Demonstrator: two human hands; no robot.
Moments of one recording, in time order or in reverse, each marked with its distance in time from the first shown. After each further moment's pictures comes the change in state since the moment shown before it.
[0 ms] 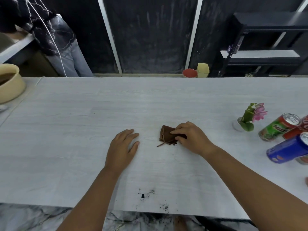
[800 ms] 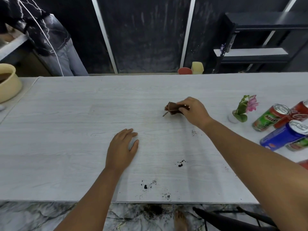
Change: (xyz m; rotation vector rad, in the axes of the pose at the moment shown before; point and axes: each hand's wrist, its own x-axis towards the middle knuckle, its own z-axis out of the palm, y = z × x) left_hand -0.021 0.004 -0.005 -0.020 0.037 -0.003; right_hand 0.047 0.004 -0.039 0.032 0.224 0.204
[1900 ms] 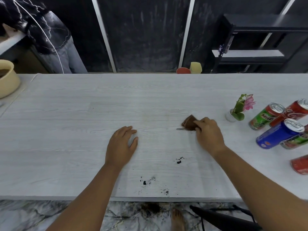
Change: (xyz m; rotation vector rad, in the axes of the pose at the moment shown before) left_hand 0.000 -0.002 0.002 -0.008 0.015 0.020; right_hand -0.108 0.024 0.001 -0.315 0.072 0.143
